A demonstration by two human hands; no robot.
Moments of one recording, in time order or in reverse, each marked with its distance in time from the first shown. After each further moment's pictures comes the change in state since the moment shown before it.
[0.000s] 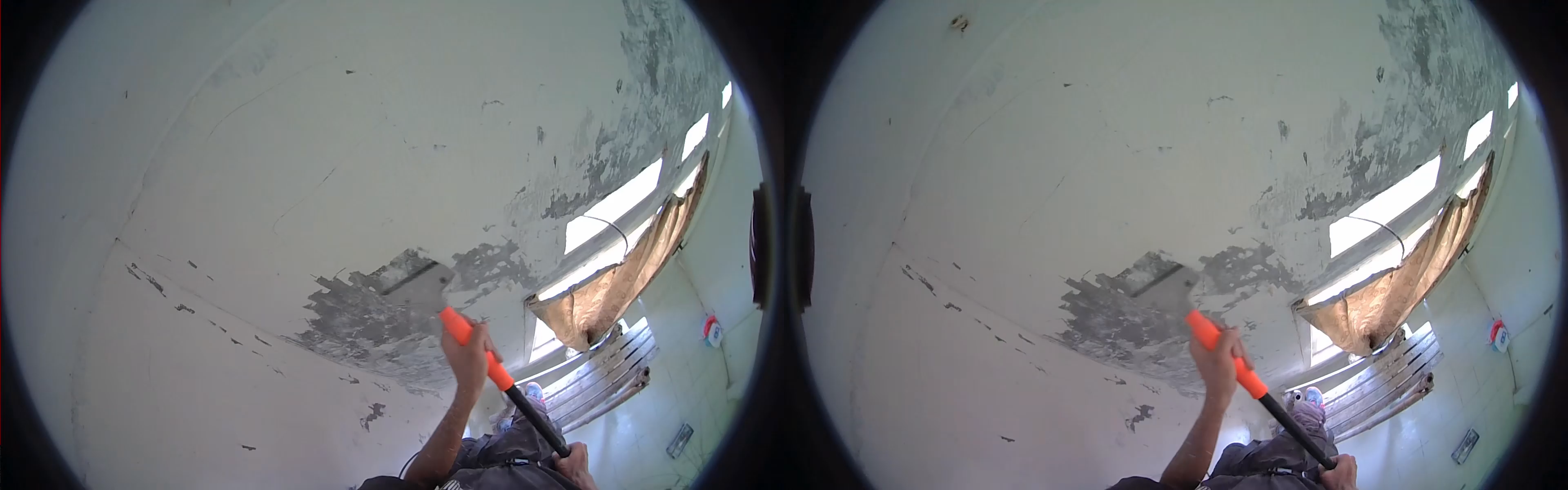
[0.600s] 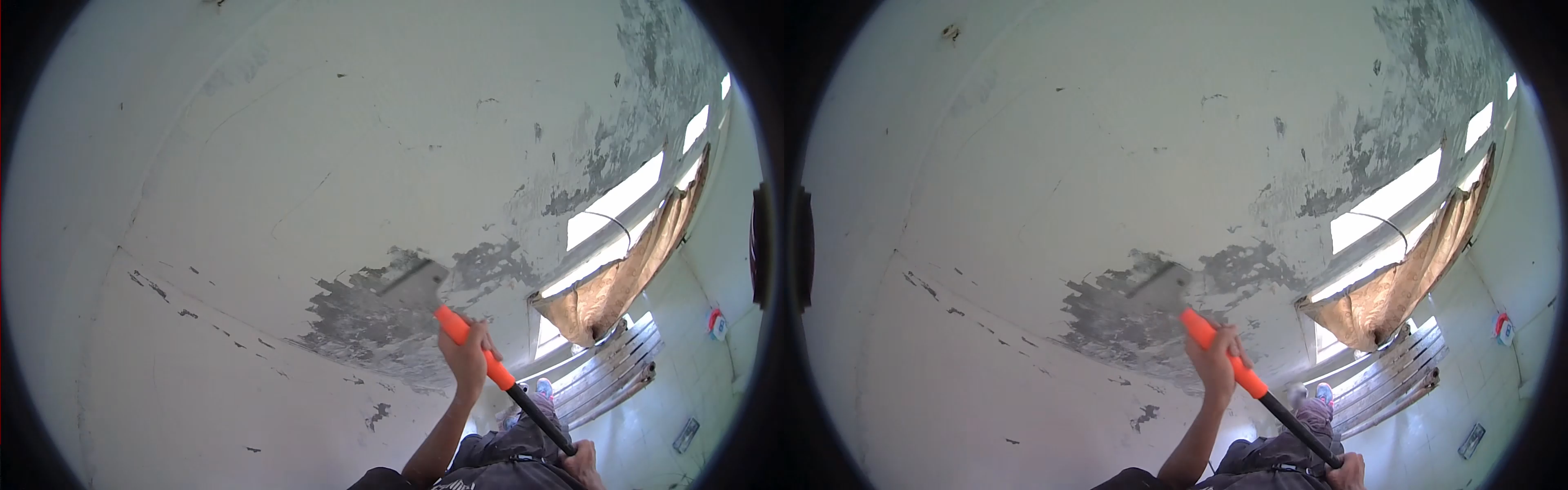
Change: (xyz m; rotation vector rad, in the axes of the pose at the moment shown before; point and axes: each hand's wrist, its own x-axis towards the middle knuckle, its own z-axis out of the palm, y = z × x) left_hand 0.001 0.014 0.003 -0.054 -0.013 -0.010; right_hand -0.021 -0.031 -0.018 0.034 0.024 0.021
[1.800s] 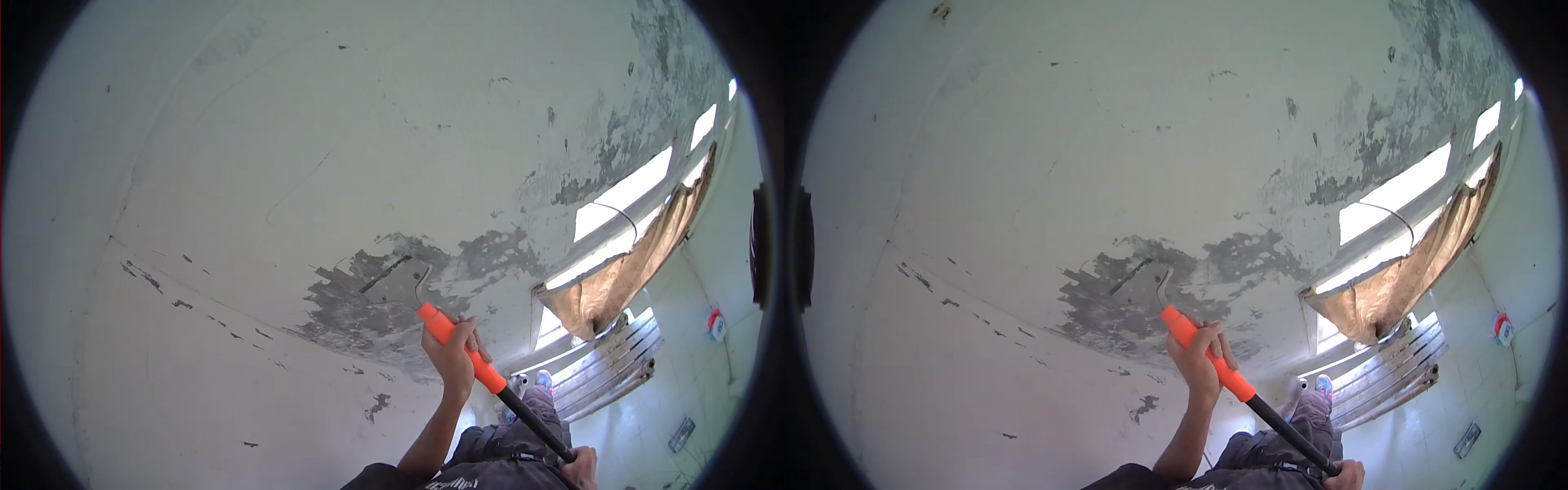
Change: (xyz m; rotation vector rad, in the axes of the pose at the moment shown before) left_hand 0.000 0.018 -0.021 -0.047 0.026 -0.032; right_hand -0.034 -0.035 -0.034 0.017 -0.101 -0.085
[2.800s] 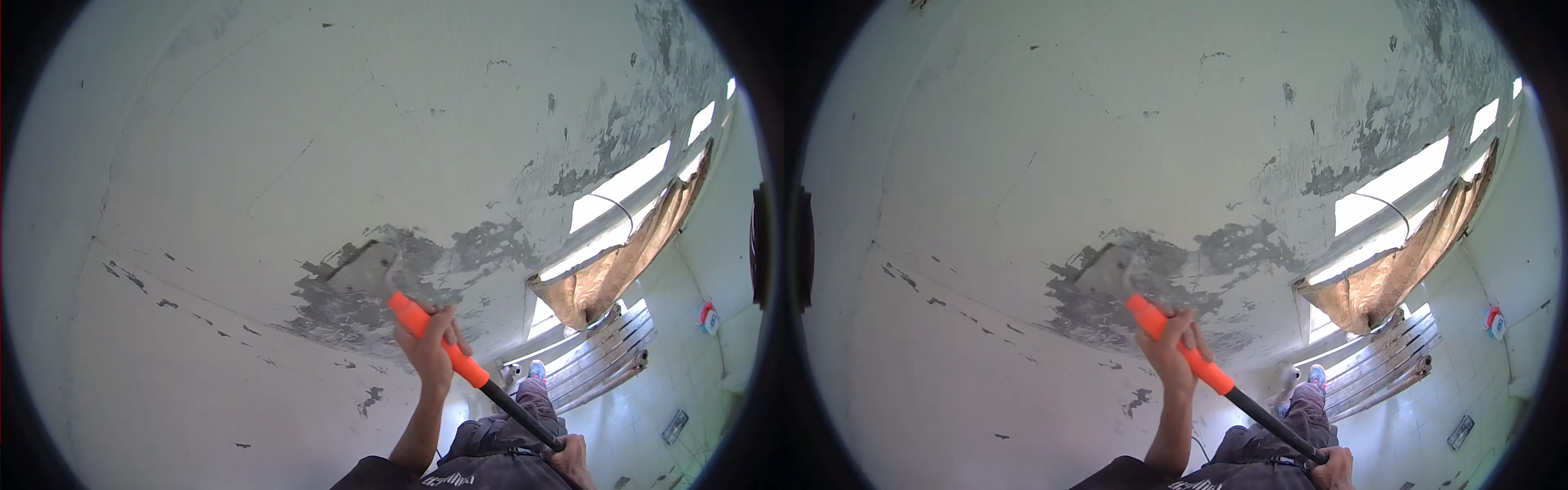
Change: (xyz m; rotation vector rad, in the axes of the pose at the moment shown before) left_hand 0.009 0.022 -0.003 -0.003 -0.008 0.055; right_hand 0.025 0.041 0.043 -0.022 0.119 -0.042
